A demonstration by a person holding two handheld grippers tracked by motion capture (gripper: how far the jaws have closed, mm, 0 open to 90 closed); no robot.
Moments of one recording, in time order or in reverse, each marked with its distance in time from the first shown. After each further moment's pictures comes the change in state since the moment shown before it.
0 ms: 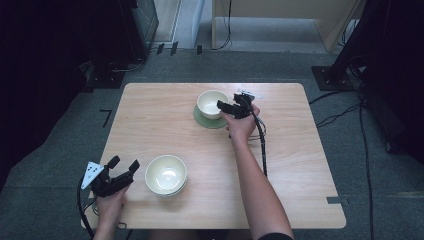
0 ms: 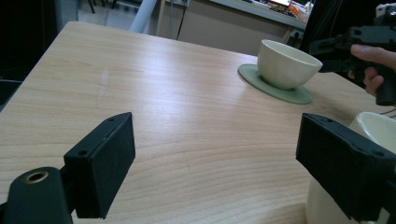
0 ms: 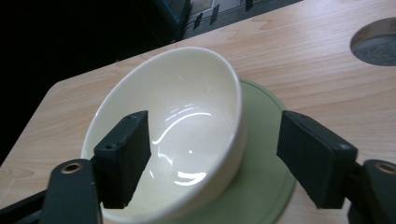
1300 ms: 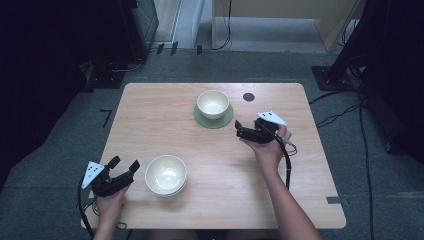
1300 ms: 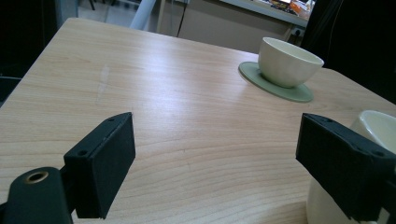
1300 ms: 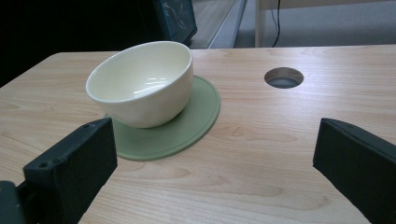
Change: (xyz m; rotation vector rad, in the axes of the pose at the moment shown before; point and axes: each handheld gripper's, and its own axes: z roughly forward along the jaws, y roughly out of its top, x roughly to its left) left arm 0.000 0.000 0.001 0.012 0.001 -0.003; right arm -0.039 -0.042 -0.103 -0.176 -0.017 -0.313
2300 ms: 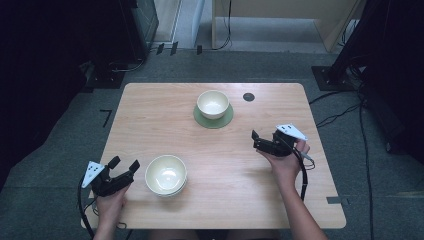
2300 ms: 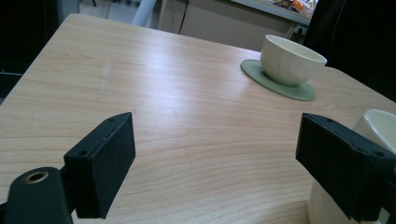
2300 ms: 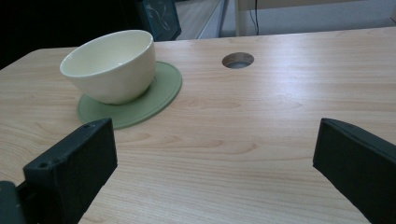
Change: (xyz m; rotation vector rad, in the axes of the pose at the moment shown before) left arm 0.000 0.000 0.001 0.008 0.008 -0.009; right arm -0.034 -0.022 -0.046 -0.012 -0.055 0.019
